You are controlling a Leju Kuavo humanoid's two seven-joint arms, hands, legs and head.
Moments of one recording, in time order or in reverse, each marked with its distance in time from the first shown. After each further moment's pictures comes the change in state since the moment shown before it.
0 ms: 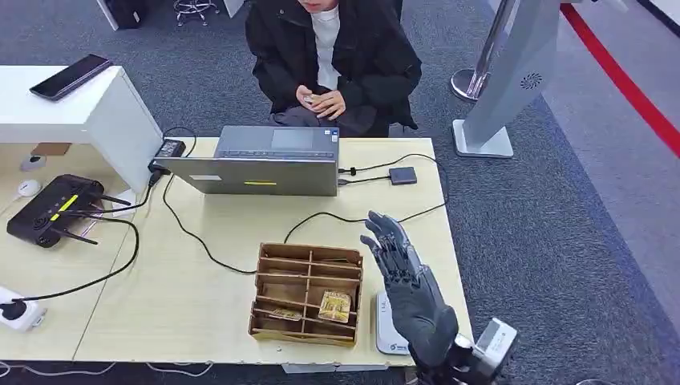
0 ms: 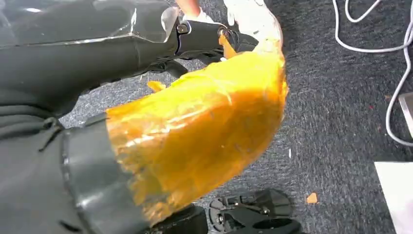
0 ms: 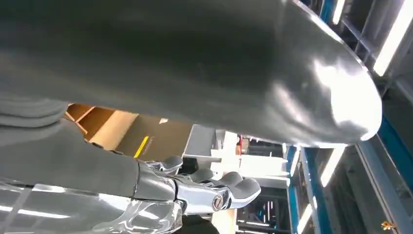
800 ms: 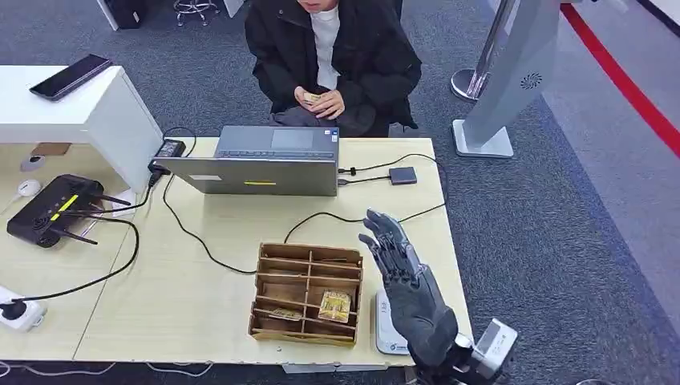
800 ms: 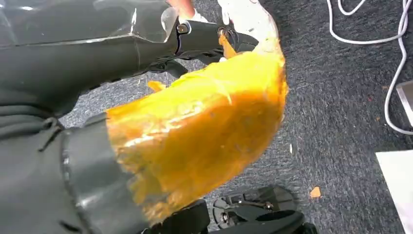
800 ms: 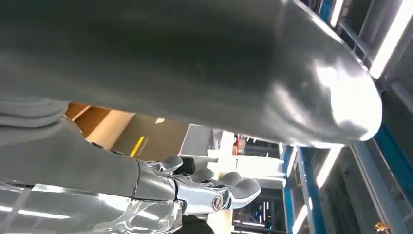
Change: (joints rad) left arm -0.004 -0.002 -0.026 0.000 -0.037 -0.013 0.030; right arm -0.007 -0.010 0.016 -0.010 0.003 -0.012 -0.008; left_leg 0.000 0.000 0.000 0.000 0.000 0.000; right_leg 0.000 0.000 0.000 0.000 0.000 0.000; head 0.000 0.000
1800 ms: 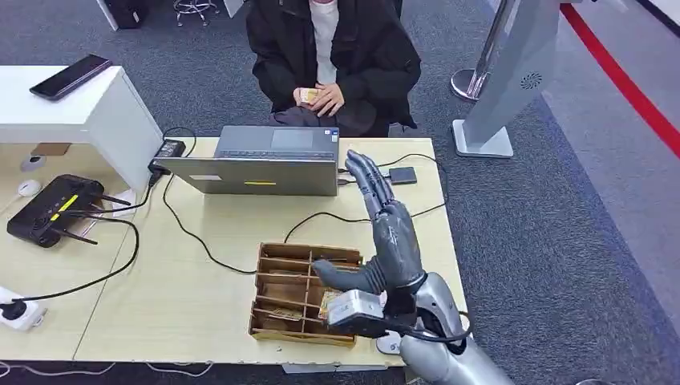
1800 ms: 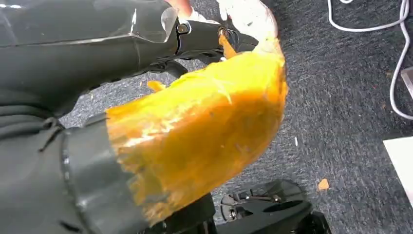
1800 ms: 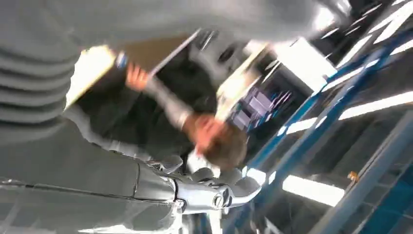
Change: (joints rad) left arm -0.004 0.000 -0.010 0.000 -0.051 -0.027 0.045; right arm -0.326 -0.007 0.152 0.184 0.698 -0.495 0.250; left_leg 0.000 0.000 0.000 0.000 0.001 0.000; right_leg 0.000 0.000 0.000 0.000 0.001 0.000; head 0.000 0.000
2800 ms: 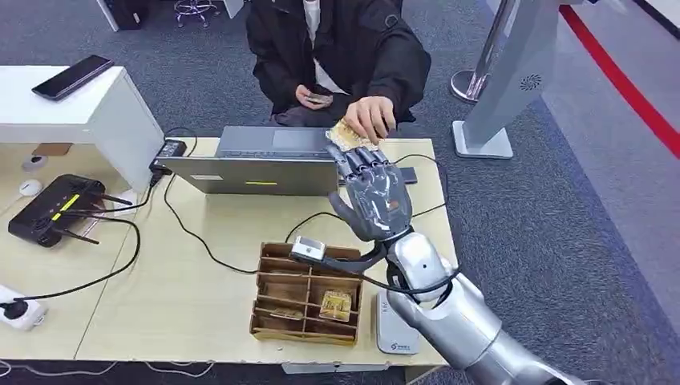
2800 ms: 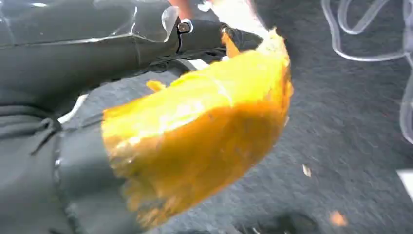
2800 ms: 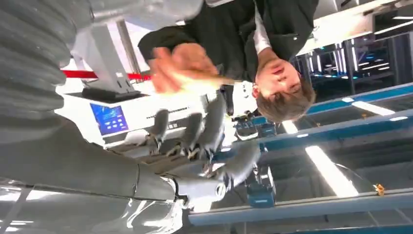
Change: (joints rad) left arm 0.008 0.031 0.037 0.019 -0.077 0.044 0.056; right arm -0.258 -0.003 0.034 0.329 0.685 -0.026 0.394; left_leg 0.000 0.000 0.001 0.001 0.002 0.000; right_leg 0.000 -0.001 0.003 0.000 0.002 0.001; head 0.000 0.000
